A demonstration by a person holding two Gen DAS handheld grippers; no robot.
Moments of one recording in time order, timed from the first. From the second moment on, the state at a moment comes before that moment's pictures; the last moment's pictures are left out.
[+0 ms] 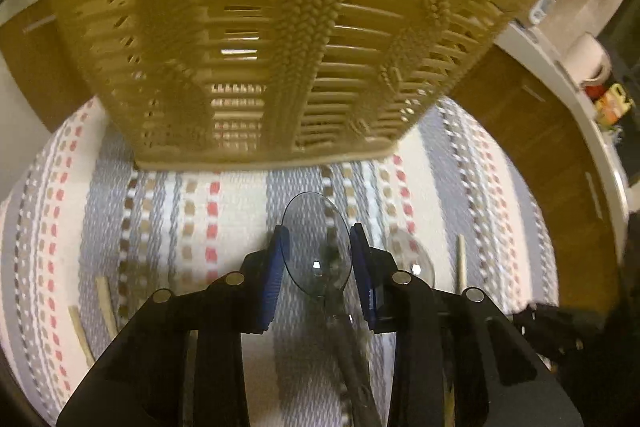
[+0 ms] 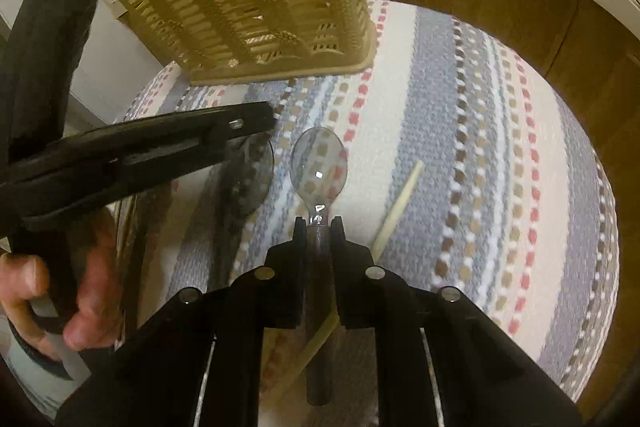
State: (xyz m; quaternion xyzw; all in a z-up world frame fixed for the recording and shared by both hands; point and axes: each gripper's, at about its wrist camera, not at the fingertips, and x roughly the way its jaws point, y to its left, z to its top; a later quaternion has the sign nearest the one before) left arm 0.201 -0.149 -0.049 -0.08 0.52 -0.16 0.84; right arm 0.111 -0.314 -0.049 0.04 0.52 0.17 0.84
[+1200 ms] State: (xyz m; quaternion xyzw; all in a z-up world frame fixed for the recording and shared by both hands) left arm 0.138 -0.070 -0.023 -0.07 0.50 -0.26 0.82; right arm 0.143 -0.276 -0.031 -0.03 0.59 0.09 0.80
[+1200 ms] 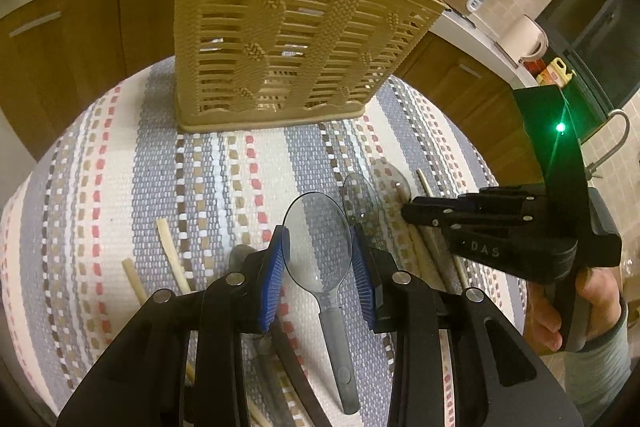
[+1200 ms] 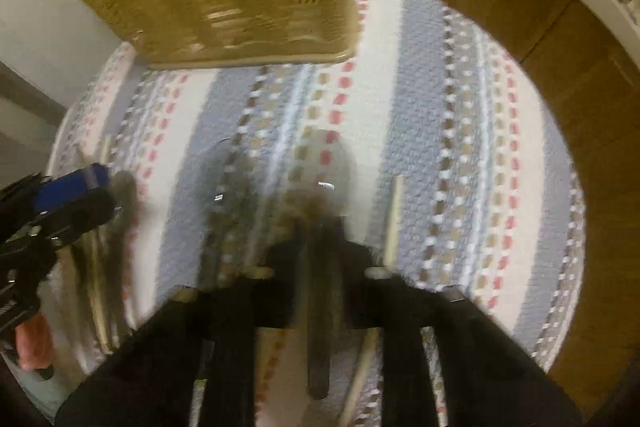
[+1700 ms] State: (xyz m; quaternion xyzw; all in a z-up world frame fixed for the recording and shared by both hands) left arm 0.128 -0.063 0.036 -0.06 0.41 -0.27 0.87; right arm 0.080 -0.313 0.055 0.06 0.42 0.18 0.89
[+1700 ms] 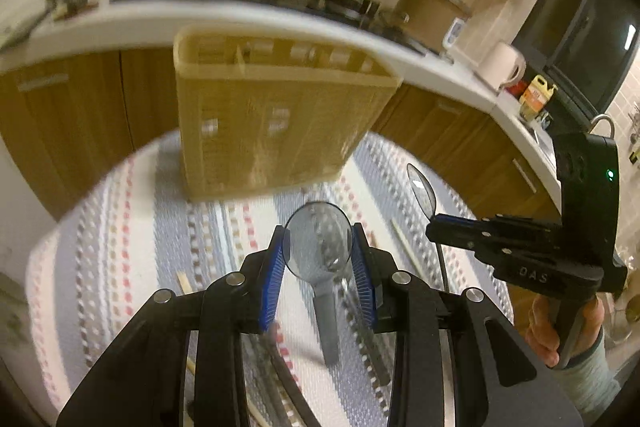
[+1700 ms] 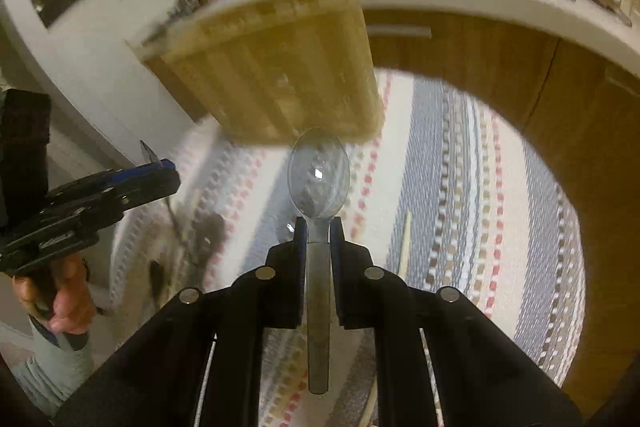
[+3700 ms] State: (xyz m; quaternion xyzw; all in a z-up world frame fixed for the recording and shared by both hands) left arm 0.226 -0.051 0.078 0.01 0.29 -0.19 0.94; right arm 0.191 -0.280 0.067 0.02 0.11 0.09 0.99
